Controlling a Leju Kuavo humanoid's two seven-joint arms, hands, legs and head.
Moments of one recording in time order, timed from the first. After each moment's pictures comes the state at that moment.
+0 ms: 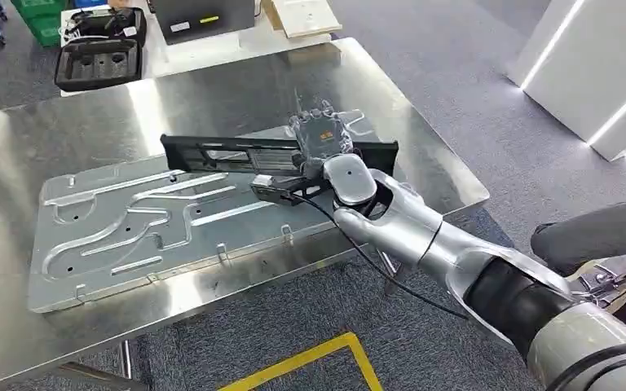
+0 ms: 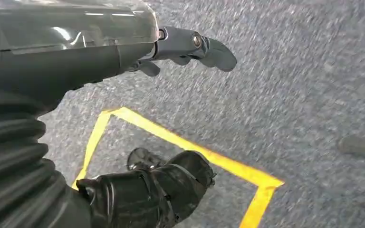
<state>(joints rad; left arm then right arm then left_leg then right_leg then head) -0.16 0.00 -0.86 -0.23 1.20 0.46 -0.30 -0.76 -0.34 0.78 -1.45 1.04 0.12 0.59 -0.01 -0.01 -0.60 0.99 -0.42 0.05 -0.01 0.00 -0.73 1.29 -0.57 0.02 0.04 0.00</state>
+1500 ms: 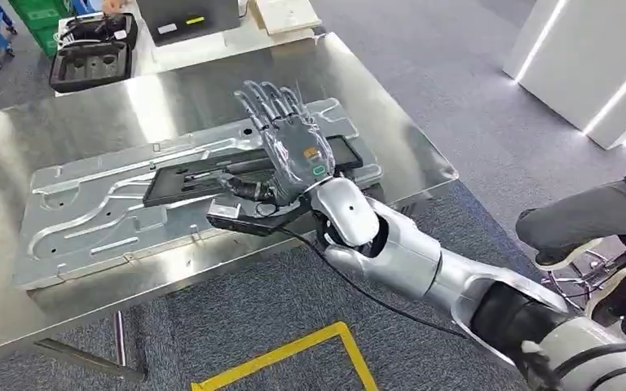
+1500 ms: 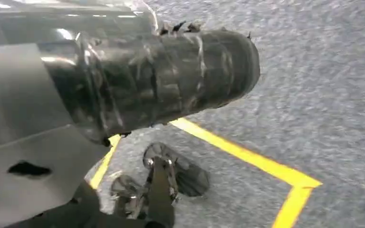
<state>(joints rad) -0.11 0.00 -0.86 -0.23 1.25 0.44 -0.35 -0.65 -0.30 0.79 -1.74 1.12 -0.18 0.49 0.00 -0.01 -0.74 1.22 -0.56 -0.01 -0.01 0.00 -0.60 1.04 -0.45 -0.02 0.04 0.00</state>
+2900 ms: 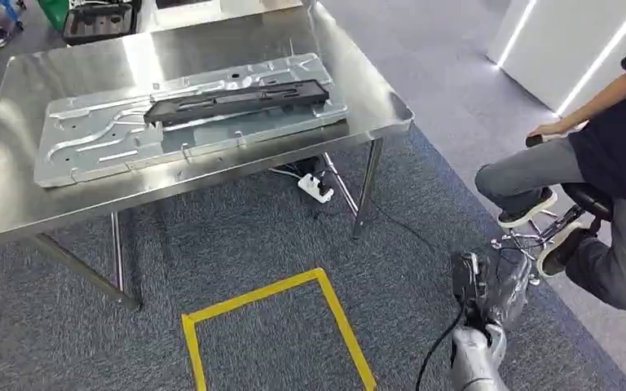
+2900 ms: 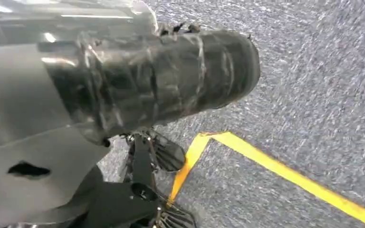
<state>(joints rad) -0.10 -0.03 -0.85 -0.23 1.27 0.45 -0.33 -0.04 0.05 -0.65 -0.91 0.25 -0.65 -0.52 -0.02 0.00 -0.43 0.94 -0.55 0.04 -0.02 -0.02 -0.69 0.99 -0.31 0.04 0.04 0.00</state>
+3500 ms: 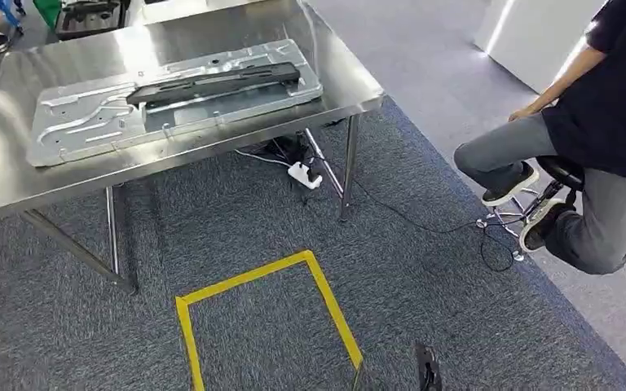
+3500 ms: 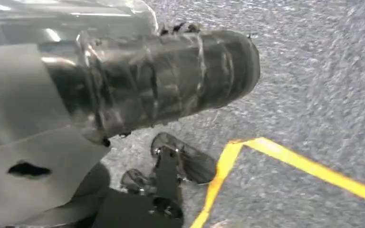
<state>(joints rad) -0.14 -0.03 -0.89 -0.23 1.21 0.48 -0.25 -0.11 0.11 -0.83 -0.30 0.35 -0.36 -0.06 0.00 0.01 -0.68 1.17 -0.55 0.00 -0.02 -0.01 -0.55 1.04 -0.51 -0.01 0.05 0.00</state>
